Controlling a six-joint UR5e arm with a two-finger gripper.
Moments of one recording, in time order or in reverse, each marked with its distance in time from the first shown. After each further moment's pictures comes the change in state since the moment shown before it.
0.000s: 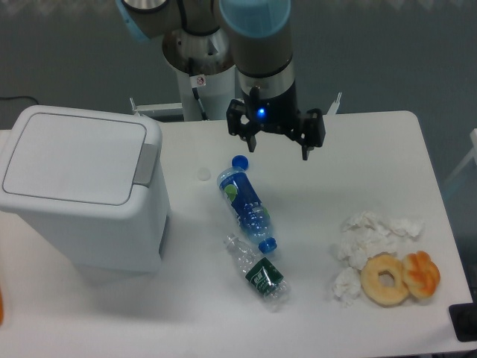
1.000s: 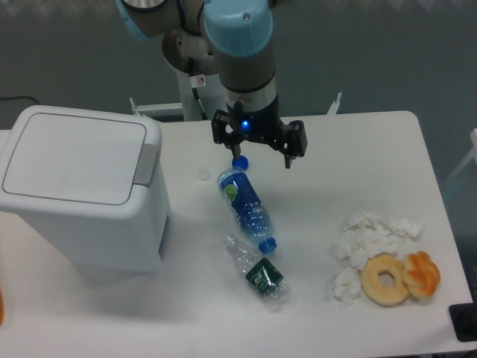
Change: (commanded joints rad) arm -0.043 -0.035 -0.018 0.070 -0.049 -0.217
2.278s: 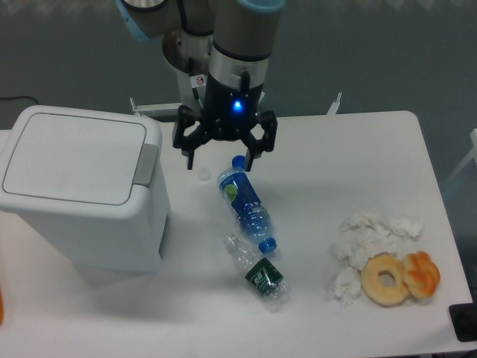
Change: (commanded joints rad) arm 0.029 0.095 0.008 -0.038 -0.422 -0.240
